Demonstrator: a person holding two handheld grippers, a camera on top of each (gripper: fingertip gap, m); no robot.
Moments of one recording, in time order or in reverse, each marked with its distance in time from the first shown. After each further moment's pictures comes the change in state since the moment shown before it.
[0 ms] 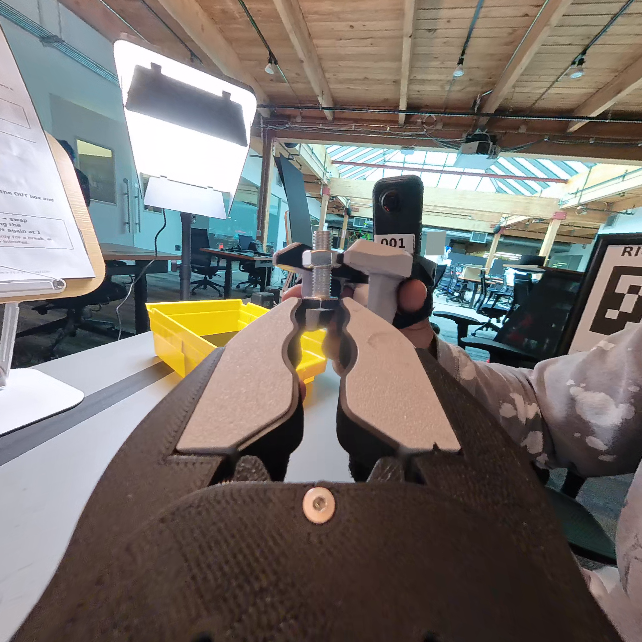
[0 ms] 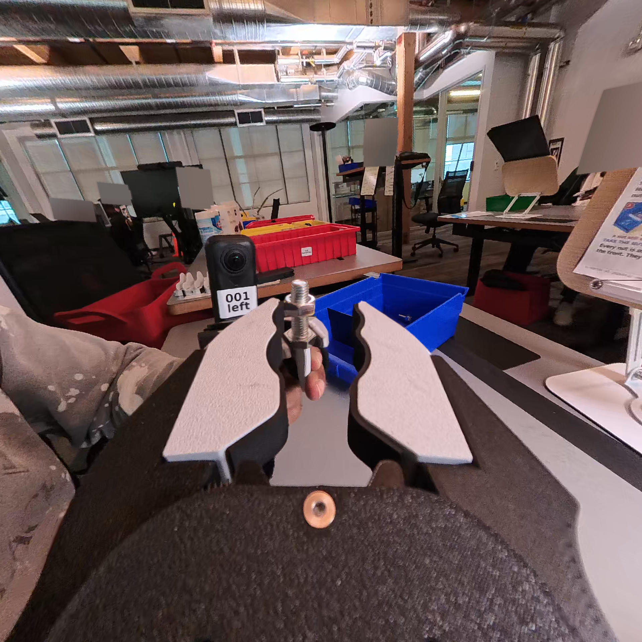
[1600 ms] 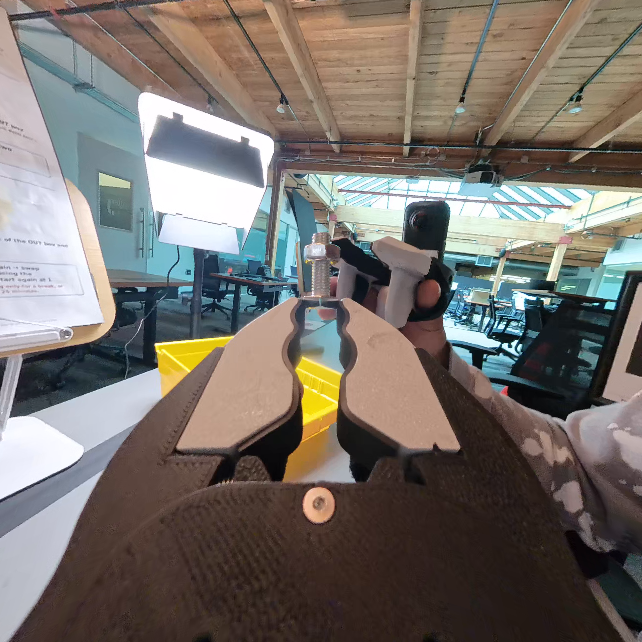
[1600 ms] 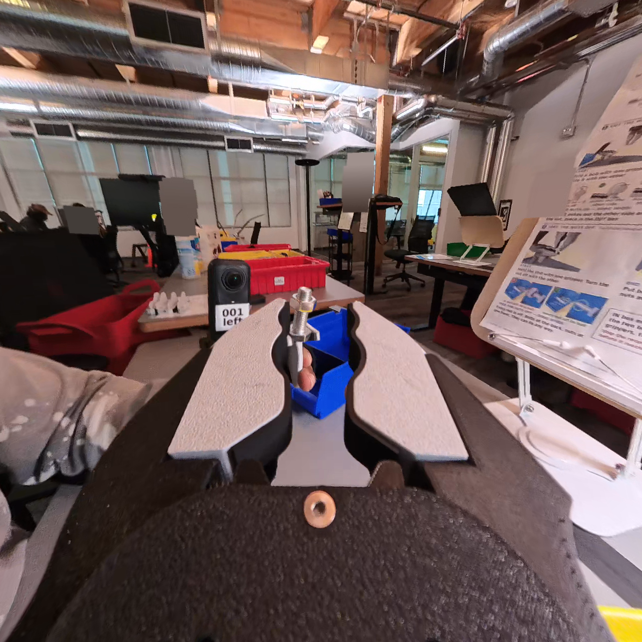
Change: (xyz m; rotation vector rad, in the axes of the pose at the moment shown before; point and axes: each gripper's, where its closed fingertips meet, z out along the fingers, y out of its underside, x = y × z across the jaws) left arm -0.023 -0.028 0.047 0.079 -0.021 0.009; right arm 0.035 -0.065 -0.048 0.084 0.044 -0.108
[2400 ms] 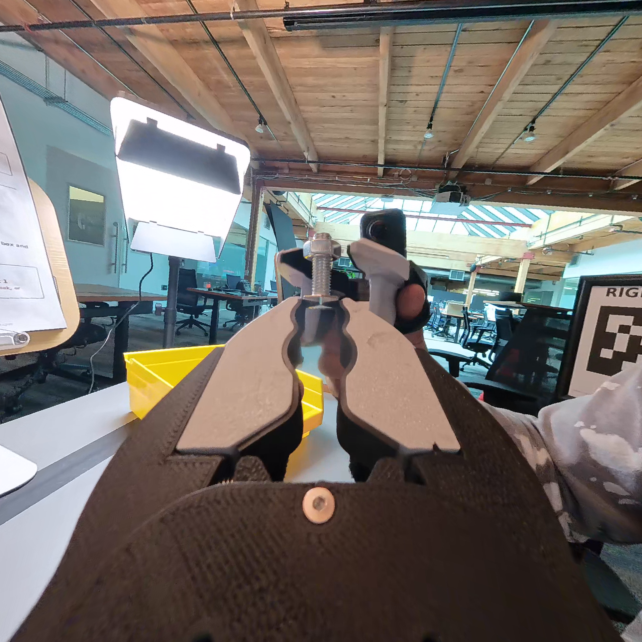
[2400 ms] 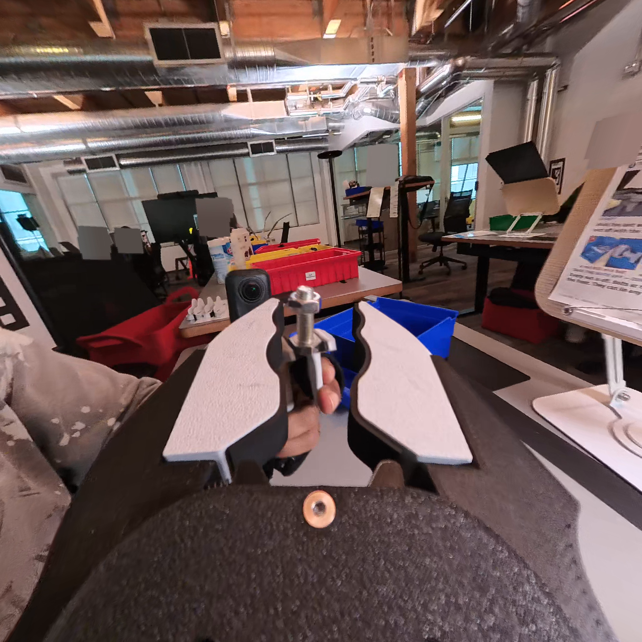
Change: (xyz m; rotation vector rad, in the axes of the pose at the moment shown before) left arm 0.016 0.009 -0.007 0.056 0.069 -0.023; right arm -0.019 0.028 0.025 -0.017 -0.066 0.142
